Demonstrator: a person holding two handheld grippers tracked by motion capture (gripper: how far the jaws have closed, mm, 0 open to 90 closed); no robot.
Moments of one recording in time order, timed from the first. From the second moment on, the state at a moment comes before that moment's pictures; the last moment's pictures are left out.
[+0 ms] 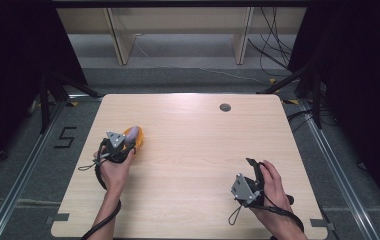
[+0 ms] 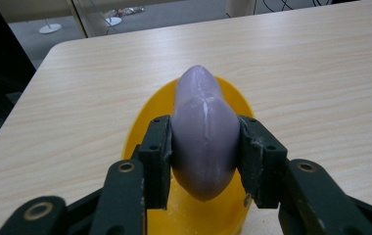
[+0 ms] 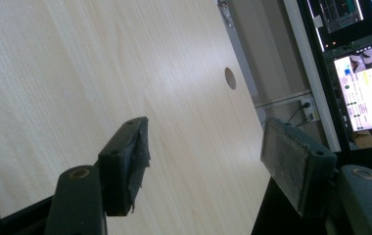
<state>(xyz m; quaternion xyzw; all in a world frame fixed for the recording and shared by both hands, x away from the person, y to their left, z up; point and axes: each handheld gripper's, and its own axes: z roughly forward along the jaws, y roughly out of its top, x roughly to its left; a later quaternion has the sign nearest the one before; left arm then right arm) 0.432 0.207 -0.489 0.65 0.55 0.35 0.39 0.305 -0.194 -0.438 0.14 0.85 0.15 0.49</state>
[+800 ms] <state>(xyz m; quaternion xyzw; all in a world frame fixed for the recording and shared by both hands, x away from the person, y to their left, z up) 0.433 0.211 -0.486 0.66 0.56 0.32 0.37 0.305 -0.193 -0.438 0.14 0.85 0.15 0.48</state>
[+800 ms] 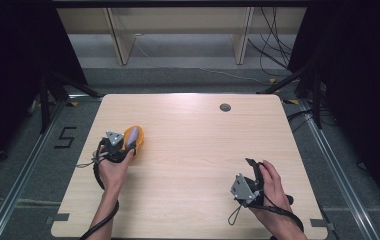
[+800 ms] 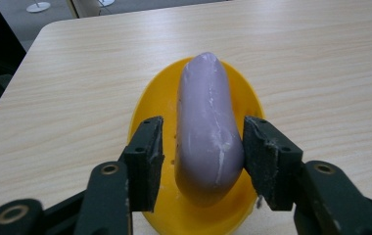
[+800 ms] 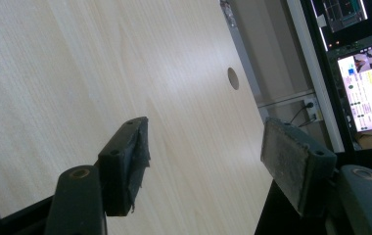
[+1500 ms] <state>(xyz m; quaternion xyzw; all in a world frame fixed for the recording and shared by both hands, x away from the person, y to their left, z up) 0.412 0.211 -0.463 0.65 0.56 0.31 0.41 0.305 -0.194 -0.438 0.14 0.85 0.15 0.48</state>
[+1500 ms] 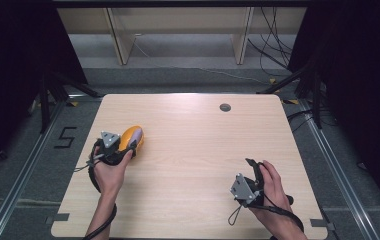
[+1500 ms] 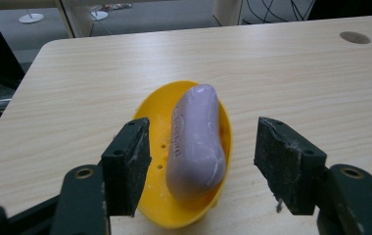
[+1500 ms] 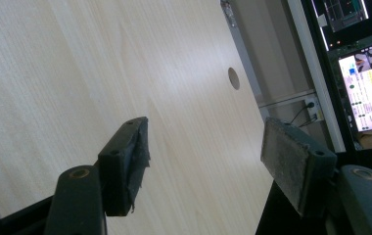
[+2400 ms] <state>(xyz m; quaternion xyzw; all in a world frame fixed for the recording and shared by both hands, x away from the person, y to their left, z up) 0.376 0.185 -0.458 0.67 0.52 0.30 0.43 0.306 -0.196 -0.437 0.14 0.85 0.15 0.48</state>
